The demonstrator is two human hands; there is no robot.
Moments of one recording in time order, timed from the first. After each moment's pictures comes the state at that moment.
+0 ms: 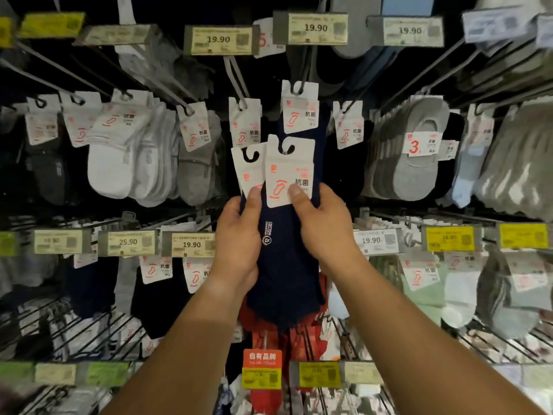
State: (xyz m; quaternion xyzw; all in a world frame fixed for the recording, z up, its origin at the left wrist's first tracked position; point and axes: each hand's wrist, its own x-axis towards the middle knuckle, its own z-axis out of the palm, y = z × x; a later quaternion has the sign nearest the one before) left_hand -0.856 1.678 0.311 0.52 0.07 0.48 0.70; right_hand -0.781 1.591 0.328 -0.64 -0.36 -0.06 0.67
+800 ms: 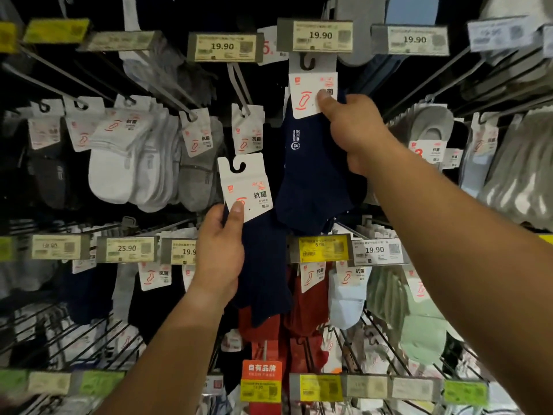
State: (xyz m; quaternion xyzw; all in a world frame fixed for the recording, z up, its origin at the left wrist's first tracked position) left_hand -0.865 1.701 0.306 0.56 0.13 0.52 0.63; right_hand -0.732 1.589 0.463 -0.61 -0.38 -0.02 0.70
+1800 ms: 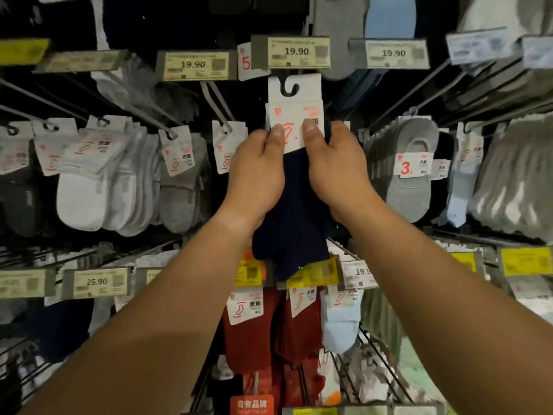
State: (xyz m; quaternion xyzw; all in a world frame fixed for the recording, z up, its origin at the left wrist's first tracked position) left_hand -0.797 1.682 0.422 0.71 0.04 0.55 0.44; right_hand -0.733 1.590 0.431 -0.62 -0.39 -0.20 0.64
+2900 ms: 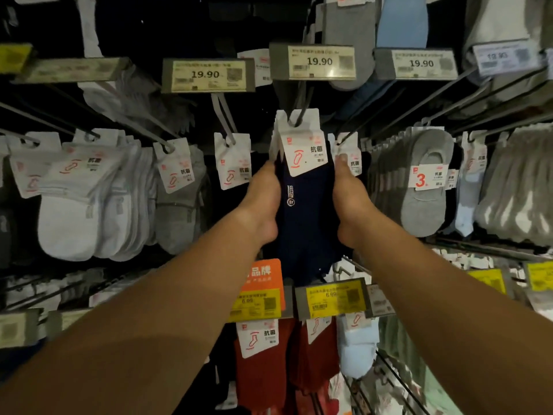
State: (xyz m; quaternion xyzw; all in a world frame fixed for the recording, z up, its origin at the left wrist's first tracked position) left_hand -0.753 1.737 0.425 0.63 0.09 0.27 0.73; right_hand -0.678 1.636 0.415 -0.56 -0.23 0.13 0.78
